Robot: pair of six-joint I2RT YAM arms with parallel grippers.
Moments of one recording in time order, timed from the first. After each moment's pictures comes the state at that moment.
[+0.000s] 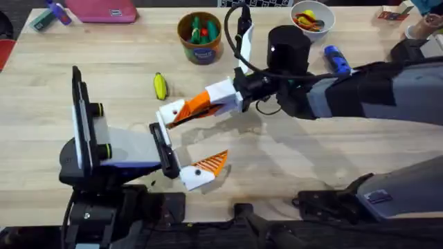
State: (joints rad) left arm -0.02 0.00 0.01 -0.12 1.16 0.07; right arm 0.57 1.70 0.72 0.71 -1.28 1.16
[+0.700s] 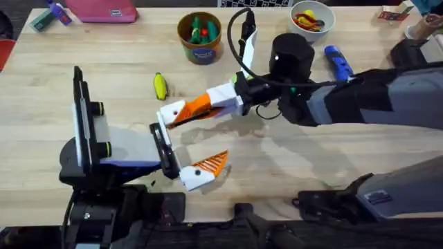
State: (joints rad) left arm -0.02 0.00 0.01 -0.13 1.17 0.05; right arm 0.58 1.70 0.66 0.84 -1.23 1.23
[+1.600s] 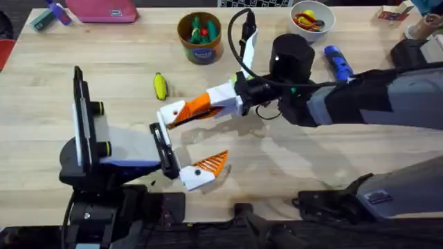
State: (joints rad) left arm -0.02 0.00 0.01 -0.13 1.17 0.04; right arm 0.58 1.70 0.65 0.85 -1.21 1.24
